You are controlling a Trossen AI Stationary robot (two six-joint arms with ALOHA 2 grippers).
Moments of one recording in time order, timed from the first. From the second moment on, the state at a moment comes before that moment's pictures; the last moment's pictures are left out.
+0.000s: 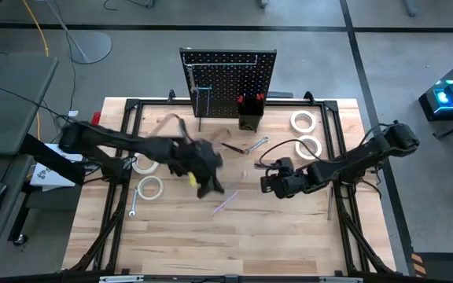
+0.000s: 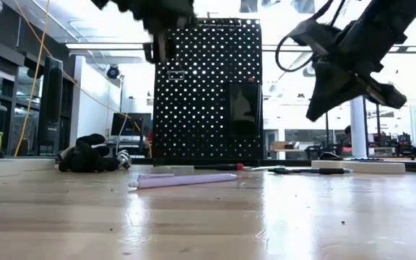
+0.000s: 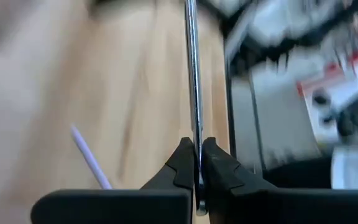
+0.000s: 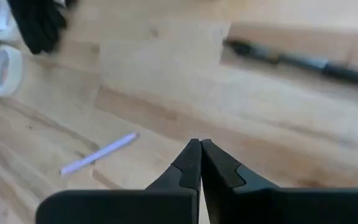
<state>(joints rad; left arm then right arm) -0.03 1.47 1.08 -0.23 0.38 -0.54 0.33 1.38 0.78 -0.46 0.45 1.55</state>
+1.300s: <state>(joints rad) 0.60 1.07 0.63 0.61 0.37 -0.69 0.29 1.31 0.79 -0.40 0.53 1.48</state>
